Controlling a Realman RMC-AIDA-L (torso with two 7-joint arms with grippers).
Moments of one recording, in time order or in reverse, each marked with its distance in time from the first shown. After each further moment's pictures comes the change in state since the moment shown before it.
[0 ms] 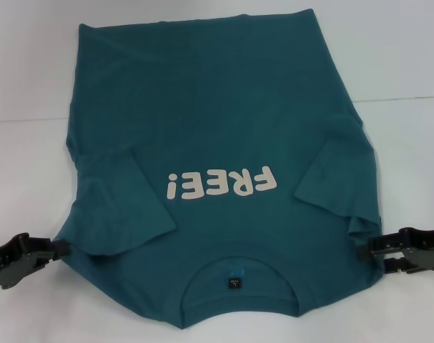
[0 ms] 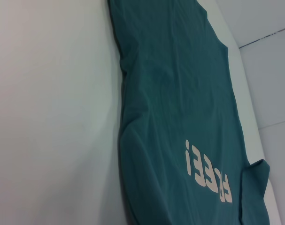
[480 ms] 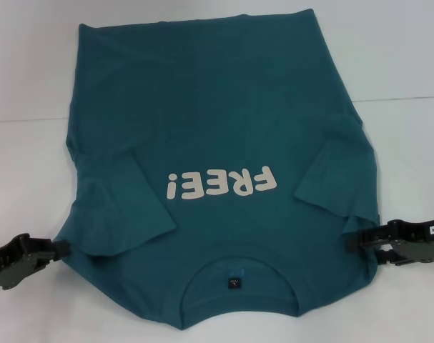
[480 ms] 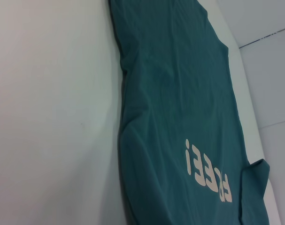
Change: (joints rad) left arm 0.000 -0.002 0.000 -0.002 0.000 -0.002 0.000; right arm 0.025 0.008 -0.001 0.018 0.013 0.023 0.000
